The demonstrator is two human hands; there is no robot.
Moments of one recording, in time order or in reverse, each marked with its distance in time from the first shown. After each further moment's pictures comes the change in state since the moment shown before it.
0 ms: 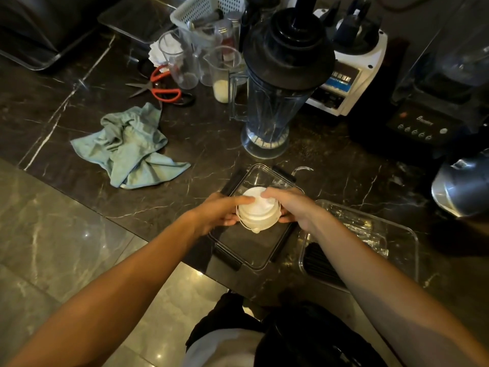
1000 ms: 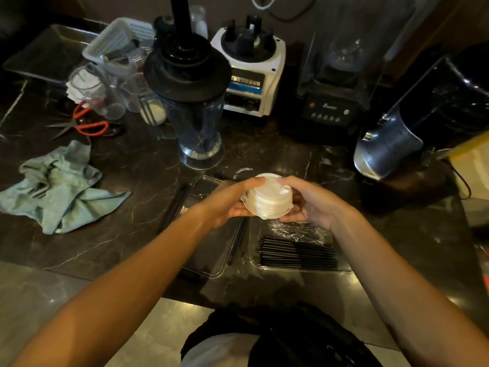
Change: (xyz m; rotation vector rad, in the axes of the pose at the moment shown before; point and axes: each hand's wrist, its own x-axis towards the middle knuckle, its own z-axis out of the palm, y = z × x) left_hand -0.016 0.072 0.142 0.019 -0.254 0.215; right_hand -0.089 0.045 -0.129 0.455 0.060 -0.103
